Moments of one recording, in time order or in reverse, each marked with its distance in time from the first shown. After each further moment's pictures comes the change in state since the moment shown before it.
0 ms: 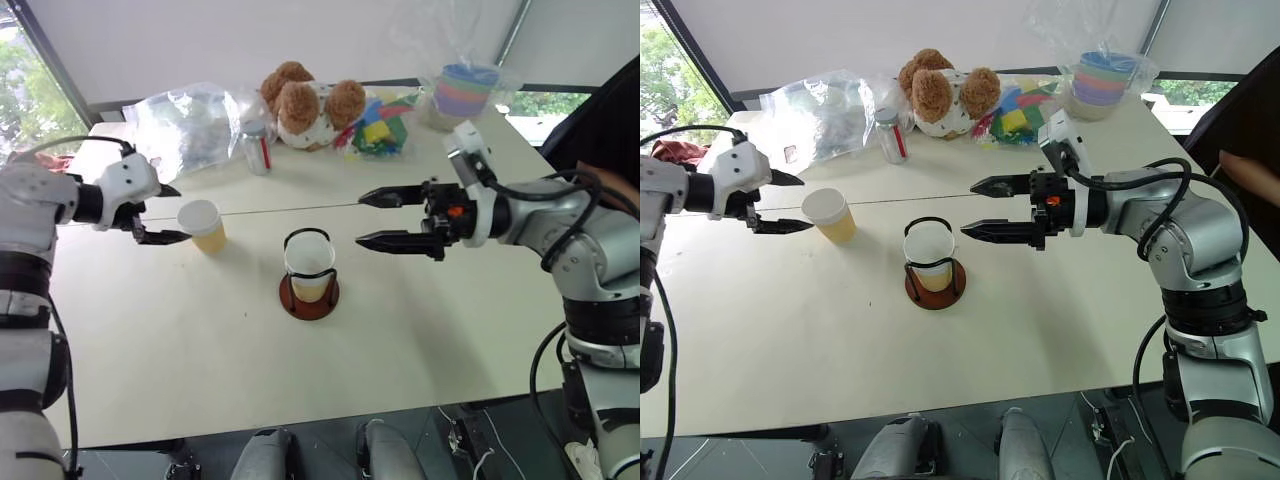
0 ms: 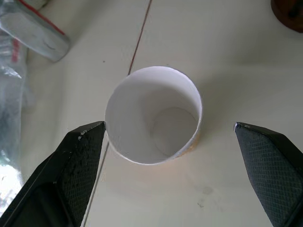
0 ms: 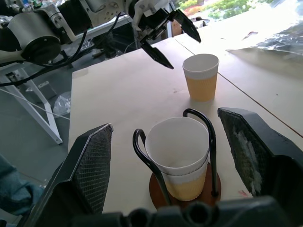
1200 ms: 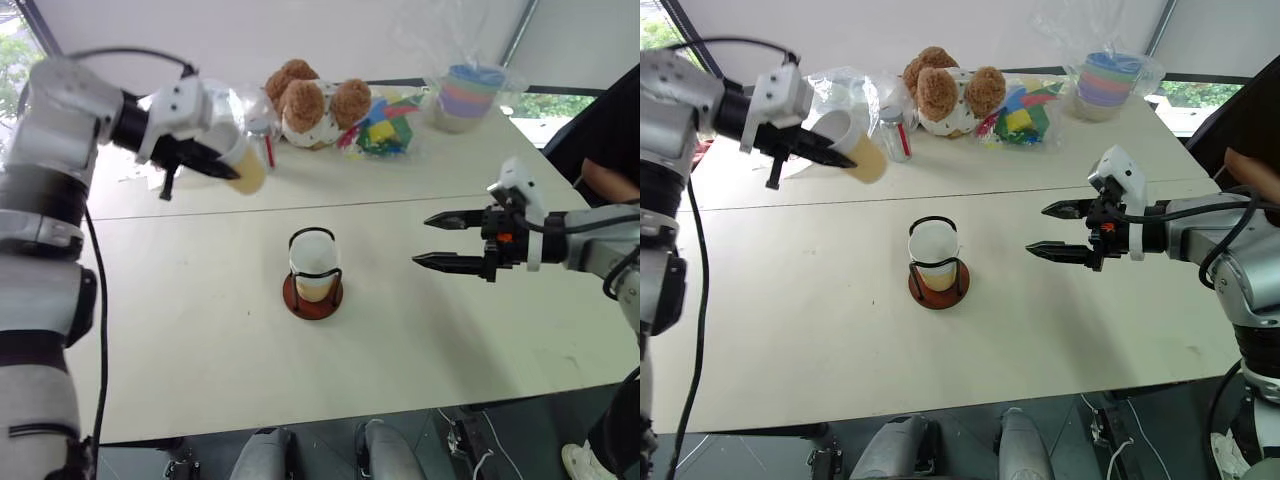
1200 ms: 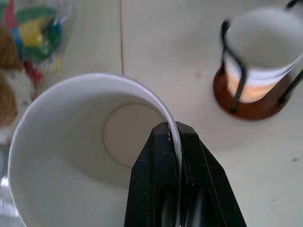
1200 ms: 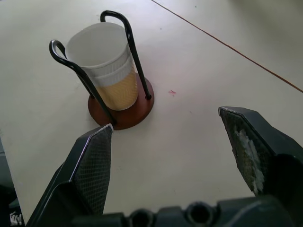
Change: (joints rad) left arm -0.388 -0.054 -0.293 -0.233 -0.291 0.252 -0.212; right arm 0.224 -0.254 -0.080 -0.046 -0.087 -0.026 -0.046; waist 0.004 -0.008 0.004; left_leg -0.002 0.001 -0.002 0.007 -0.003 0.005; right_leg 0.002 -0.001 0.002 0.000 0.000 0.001
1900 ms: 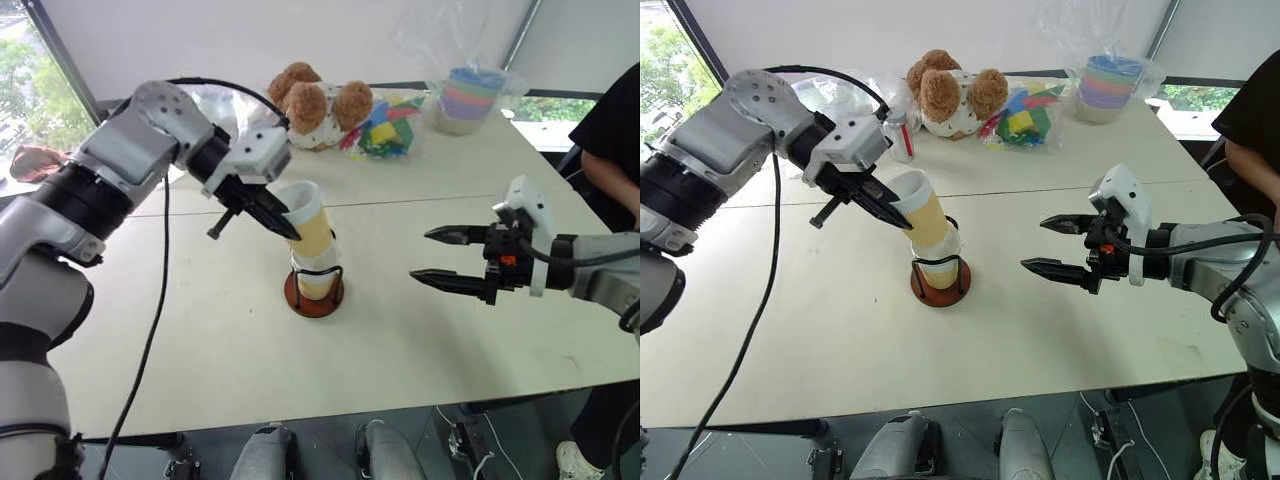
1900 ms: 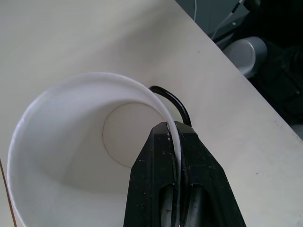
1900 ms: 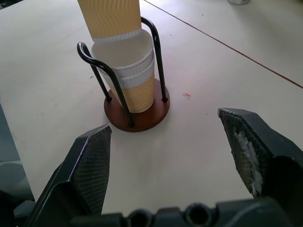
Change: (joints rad) left arm -0.063 0.013 -0.478 -0.177 -0.380 -0.037 -0.001; right arm 0.166 0.014 -0.126 -0.235 0.120 0.101 -0.171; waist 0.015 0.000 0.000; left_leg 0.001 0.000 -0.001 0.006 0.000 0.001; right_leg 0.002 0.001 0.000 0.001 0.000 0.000
